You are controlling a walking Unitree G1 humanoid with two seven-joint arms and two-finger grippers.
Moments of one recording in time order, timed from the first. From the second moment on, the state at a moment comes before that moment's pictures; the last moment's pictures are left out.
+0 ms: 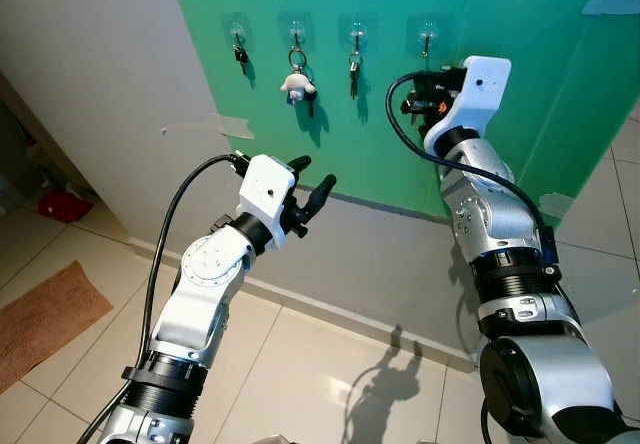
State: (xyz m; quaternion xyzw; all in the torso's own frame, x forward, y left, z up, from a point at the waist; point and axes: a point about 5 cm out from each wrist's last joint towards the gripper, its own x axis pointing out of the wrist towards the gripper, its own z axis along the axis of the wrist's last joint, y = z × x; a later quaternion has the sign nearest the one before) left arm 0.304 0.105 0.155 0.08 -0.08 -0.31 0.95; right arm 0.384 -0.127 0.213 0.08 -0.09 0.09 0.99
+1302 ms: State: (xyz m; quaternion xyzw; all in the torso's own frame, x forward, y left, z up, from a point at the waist) left arm 0.304 0.104 0.155 0.08 -0.08 -0.31 0.94; right arm 0.389 -0.118 0.241 0.10 -0.14 0.10 0.98
